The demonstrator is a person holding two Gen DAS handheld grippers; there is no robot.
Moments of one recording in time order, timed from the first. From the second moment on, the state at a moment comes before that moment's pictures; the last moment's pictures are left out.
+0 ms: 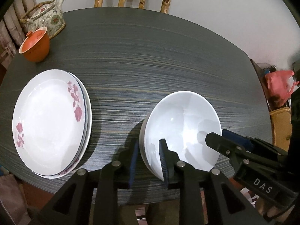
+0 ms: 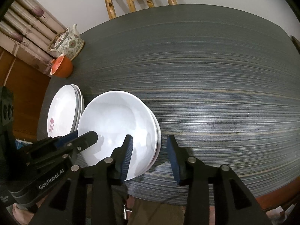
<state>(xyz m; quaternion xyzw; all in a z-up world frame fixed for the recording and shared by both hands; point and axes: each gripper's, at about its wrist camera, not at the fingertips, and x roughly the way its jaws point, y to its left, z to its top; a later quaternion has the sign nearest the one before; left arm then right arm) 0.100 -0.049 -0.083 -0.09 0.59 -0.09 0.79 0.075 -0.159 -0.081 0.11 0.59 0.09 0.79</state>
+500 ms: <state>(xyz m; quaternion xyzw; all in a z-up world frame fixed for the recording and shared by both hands) 0.086 -0.028 -0.076 -0.13 0.58 -0.08 0.80 0.067 -0.161 -0.075 0.13 0.57 0.09 0.81</state>
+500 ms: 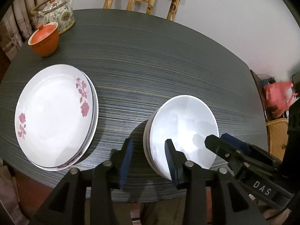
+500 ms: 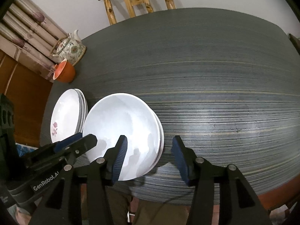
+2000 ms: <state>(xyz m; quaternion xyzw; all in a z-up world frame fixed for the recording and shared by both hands) 0.116 -0.041 -0.122 -0.18 0.61 -0.10 0.77 0.079 -0.174 -0.126 0.18 0.59 0.10 0.78</state>
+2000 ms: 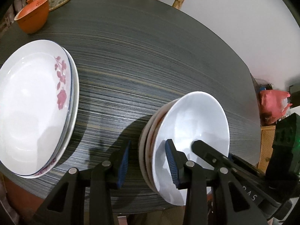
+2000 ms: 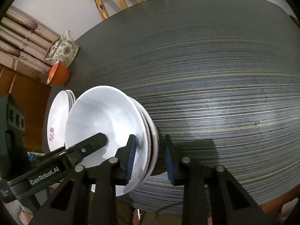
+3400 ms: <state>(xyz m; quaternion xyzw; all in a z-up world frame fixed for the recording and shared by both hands) 0.112 -0.053 -0.120 -0.17 0.60 -0.10 0.78 0.078 -0.163 -0.120 0.15 0.58 0.09 0.79</state>
